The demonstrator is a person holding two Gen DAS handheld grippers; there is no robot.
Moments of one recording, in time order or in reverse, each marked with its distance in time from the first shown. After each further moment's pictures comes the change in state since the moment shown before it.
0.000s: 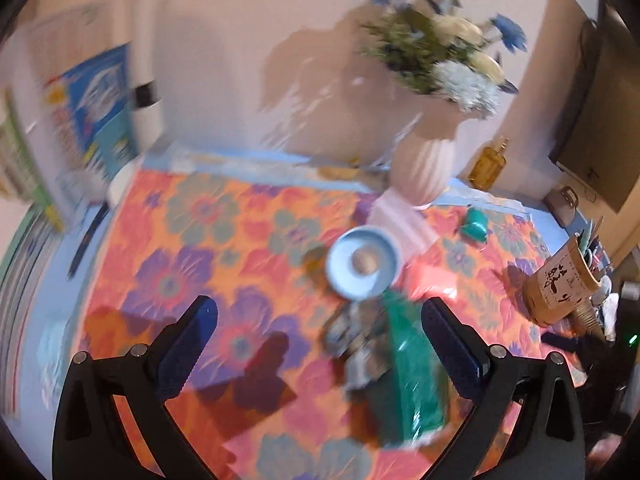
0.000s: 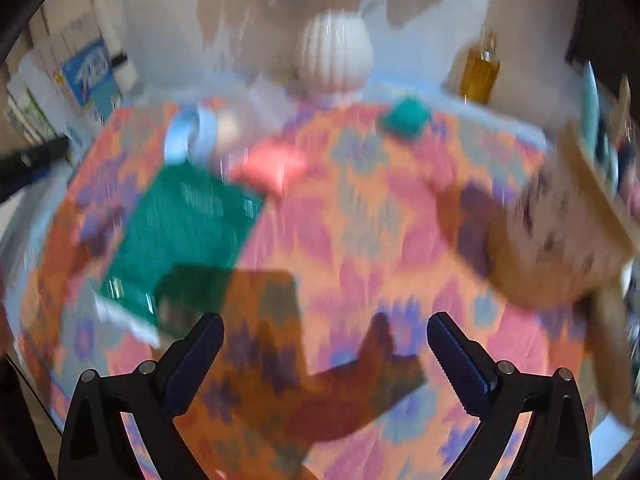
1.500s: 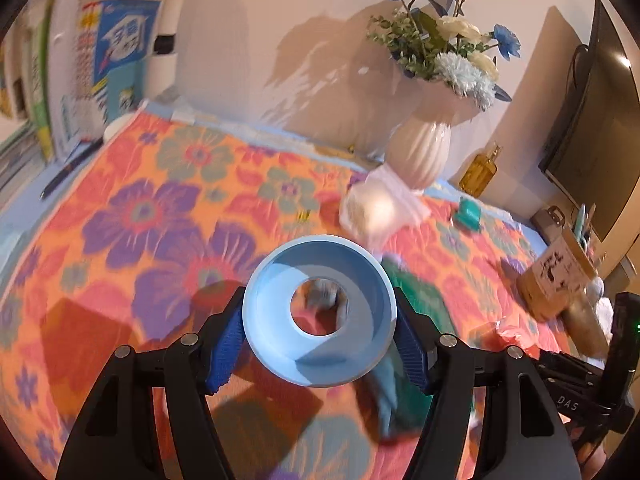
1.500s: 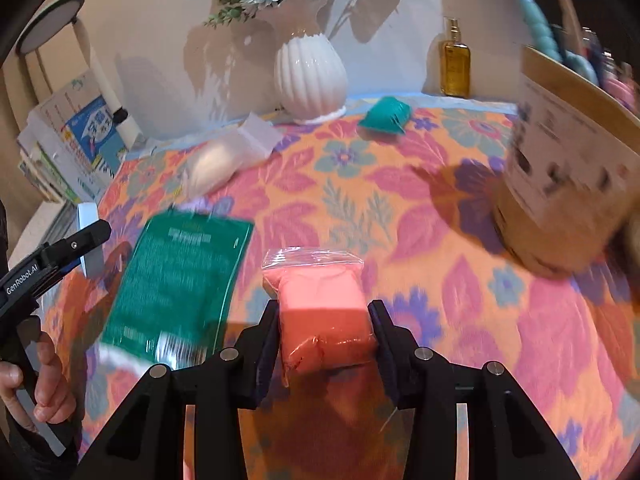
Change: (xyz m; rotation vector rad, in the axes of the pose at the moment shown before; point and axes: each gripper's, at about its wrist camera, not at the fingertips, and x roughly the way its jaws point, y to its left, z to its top) left arm 0.013 0.019 -0.087 -0.141 -0.095 -0.080; right arm 0.015 -0.024 -0.052 0.140 -0.162 0.099
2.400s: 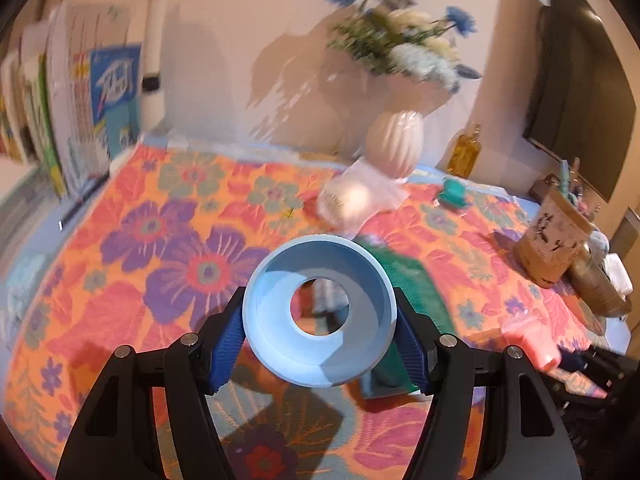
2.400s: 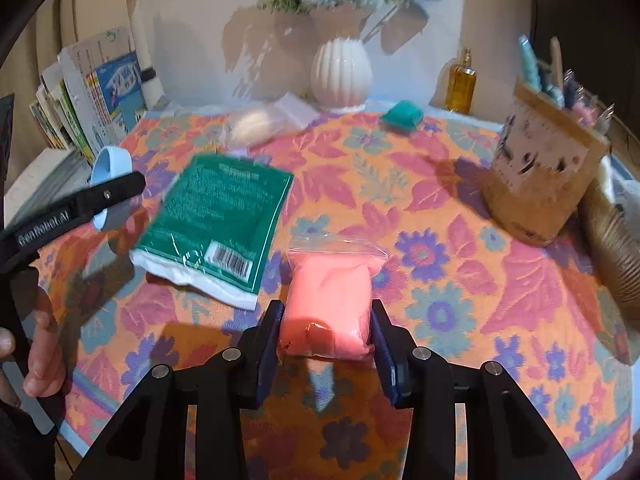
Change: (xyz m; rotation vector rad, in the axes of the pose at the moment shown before) left arm -0.032 -0.041 -0.013 0.157 -0.071 0.051; right arm -0.042 0.038 -0.040 -0.120 -0.037 -0.099
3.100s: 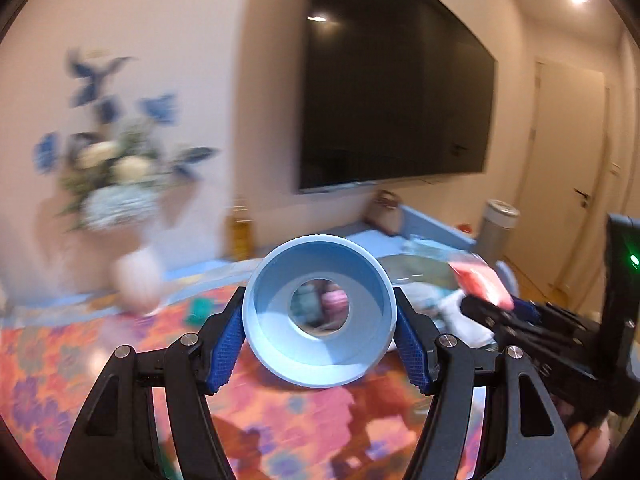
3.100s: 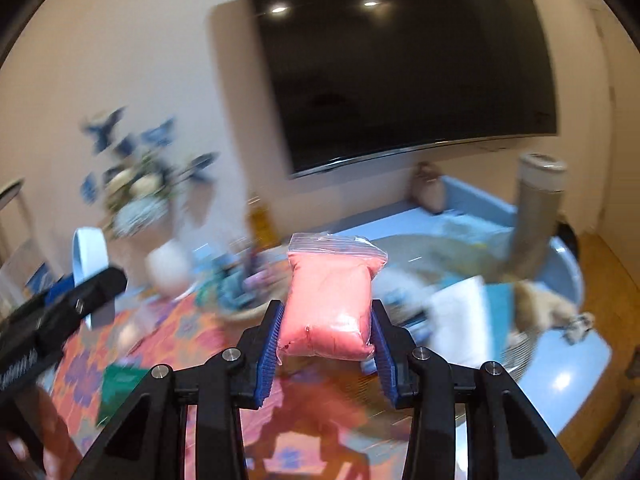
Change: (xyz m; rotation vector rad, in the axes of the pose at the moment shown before) left arm -0.032 -0.288 0.093 0.333 -0.098 -0.396; right arm -0.152 -0.227 0.039 0.415 -0.343 -0.249
